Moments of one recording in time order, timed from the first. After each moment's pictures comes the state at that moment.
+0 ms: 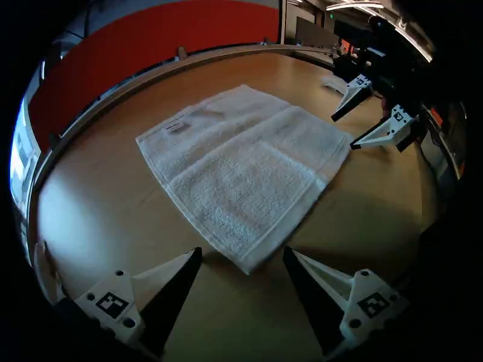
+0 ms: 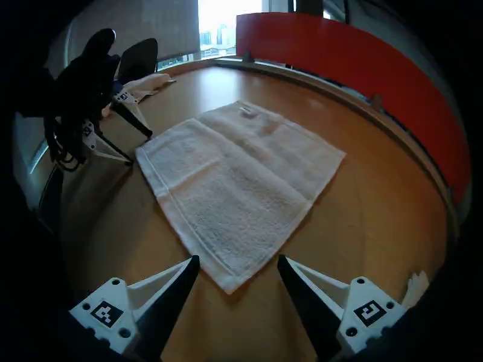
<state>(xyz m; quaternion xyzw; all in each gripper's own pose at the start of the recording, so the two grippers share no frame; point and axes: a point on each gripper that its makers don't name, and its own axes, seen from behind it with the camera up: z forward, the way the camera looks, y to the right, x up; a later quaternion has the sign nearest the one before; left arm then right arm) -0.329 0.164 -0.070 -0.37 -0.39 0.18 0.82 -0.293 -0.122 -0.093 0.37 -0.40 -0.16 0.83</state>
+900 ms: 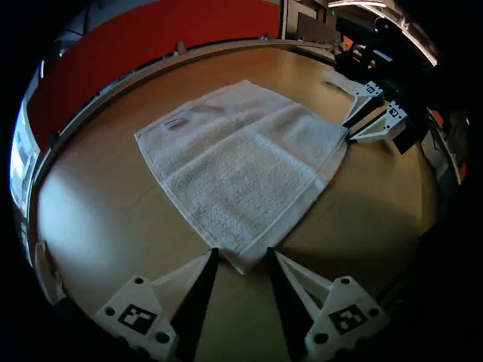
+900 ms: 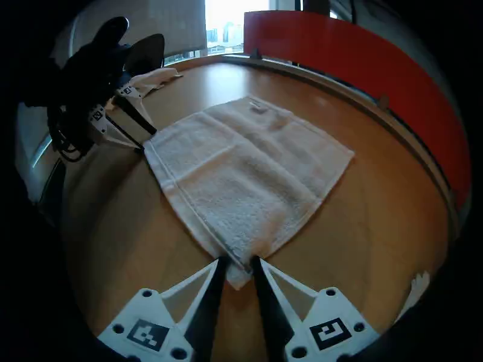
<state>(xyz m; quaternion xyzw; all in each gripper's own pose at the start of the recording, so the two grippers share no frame) -0.329 0.167 -0.074 -0.37 -0.41 0.19 0.82 -0.298 -0.126 -0.101 0.38 -0.40 -0.17 0.82</state>
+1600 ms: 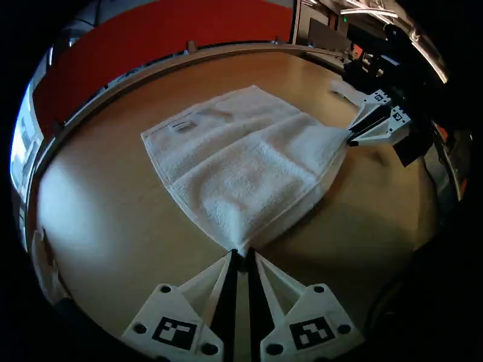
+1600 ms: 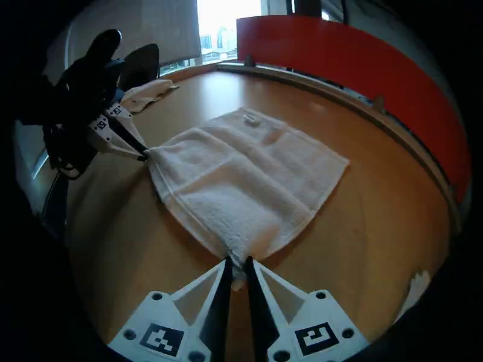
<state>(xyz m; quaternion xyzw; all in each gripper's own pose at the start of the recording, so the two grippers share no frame) -0.316 0.173 -0.075 -0.35 -0.41 0.16 0.83 -0.280 -0.134 -0.094 0.37 -0.39 -0.15 0.83</state>
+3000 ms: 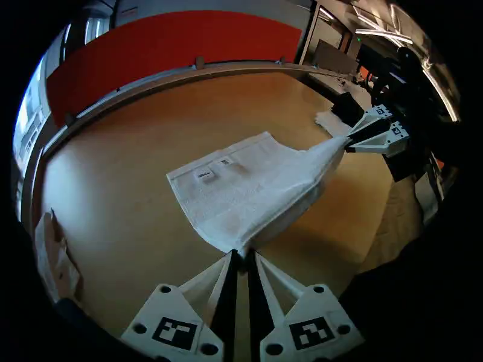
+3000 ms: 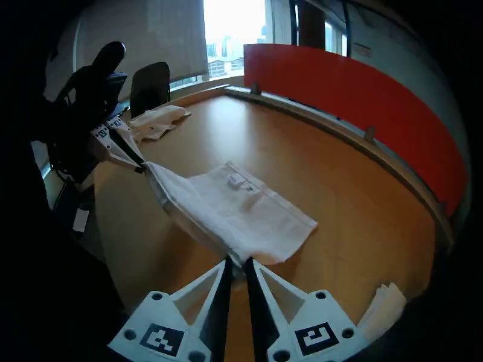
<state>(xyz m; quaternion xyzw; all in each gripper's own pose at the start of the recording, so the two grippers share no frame) -0.201 0.174 -0.130 -0.34 -0.43 0.09 0.83 -0.163 -0.129 -0.120 0.39 -0.36 -0.14 0.84</state>
